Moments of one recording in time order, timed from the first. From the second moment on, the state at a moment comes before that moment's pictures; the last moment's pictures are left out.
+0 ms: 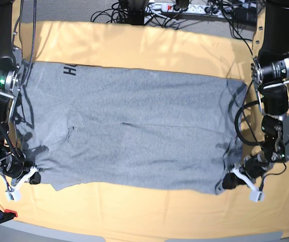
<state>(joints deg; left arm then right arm) -40.5 -22.3 -6.2 39.9 -31.2 -40.9 32.4 43.6 24.5 10.6 34.7 14.6 39.0 -32.9</state>
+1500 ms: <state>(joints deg) -39.2 -35.5 -6.1 40.8 -86.9 -43.9 81.2 18.0 28.3 17.2 70.6 33.8 41.6 -49.6</state>
